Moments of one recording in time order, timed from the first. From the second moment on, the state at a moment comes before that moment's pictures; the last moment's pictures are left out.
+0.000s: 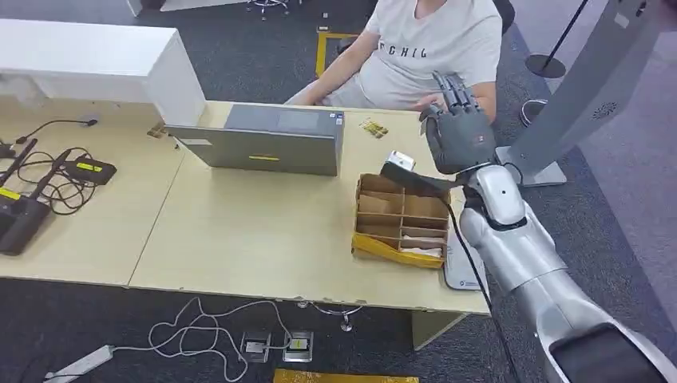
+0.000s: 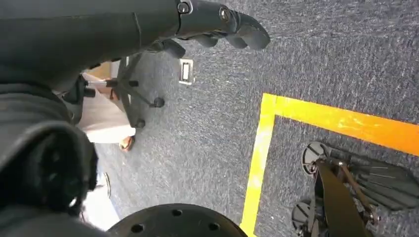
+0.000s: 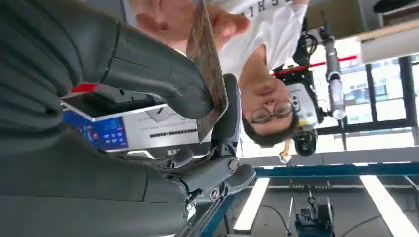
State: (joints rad) left arm -0.13 0.11 -1.02 -0.16 1.17 0.37 0.22; right arm -0.87 -0.21 0.54 -0.86 1.17 -0.48 -0.03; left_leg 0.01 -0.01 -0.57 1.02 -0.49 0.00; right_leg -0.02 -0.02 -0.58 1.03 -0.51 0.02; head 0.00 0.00
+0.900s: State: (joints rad) left arm -0.13 0.13 -1.06 -0.16 1.17 0.33 0.22; right arm -0.99 -0.27 0.53 -0.53 1.31 -0.65 -0.01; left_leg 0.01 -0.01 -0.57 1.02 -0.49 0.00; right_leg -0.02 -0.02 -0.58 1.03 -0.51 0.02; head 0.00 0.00
